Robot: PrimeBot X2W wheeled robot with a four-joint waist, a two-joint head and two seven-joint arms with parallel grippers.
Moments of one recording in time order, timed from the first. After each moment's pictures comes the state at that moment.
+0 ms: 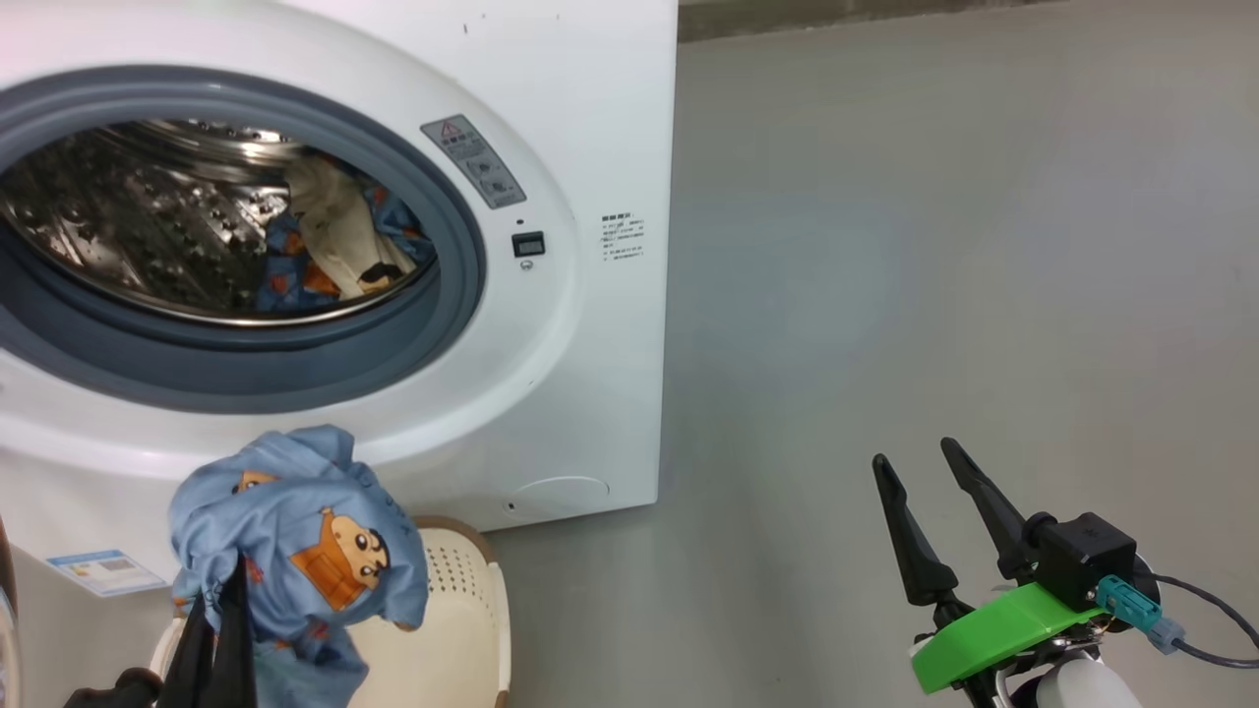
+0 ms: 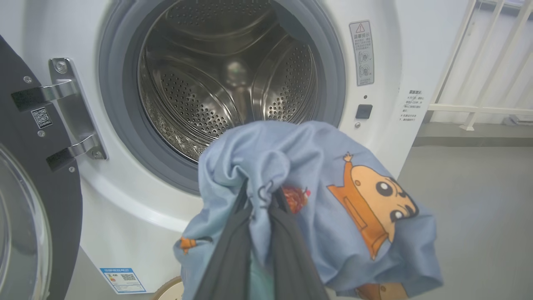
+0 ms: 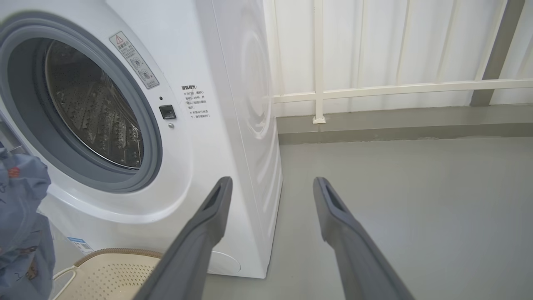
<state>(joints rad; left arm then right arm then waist) 0.11 0.04 0.10 -0.02 -0.17 0.01 -0.26 -0.14 -0.09 0.09 0.24 0.22 0.13 -0.26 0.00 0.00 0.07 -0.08</state>
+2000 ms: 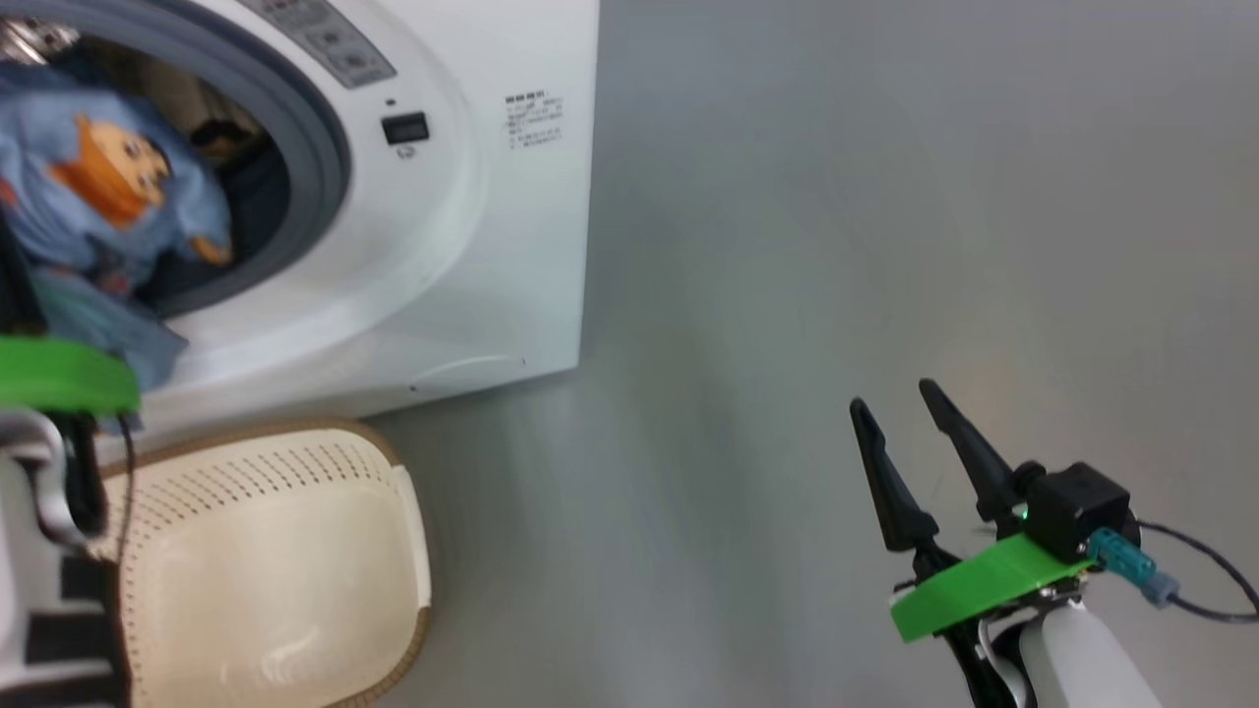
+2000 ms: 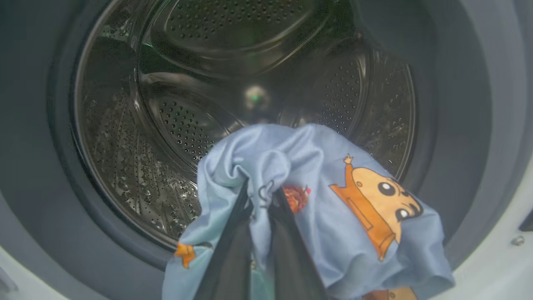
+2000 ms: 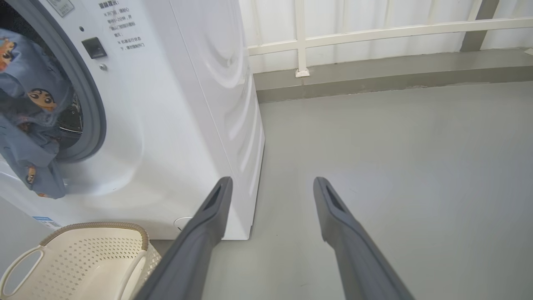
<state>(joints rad) -0.59 0.15 0.22 0.38 -0.12 -0.07 -0.26 -0.21 -0.08 0.12 0.21 0.24 0.13 -0.26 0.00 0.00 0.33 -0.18</state>
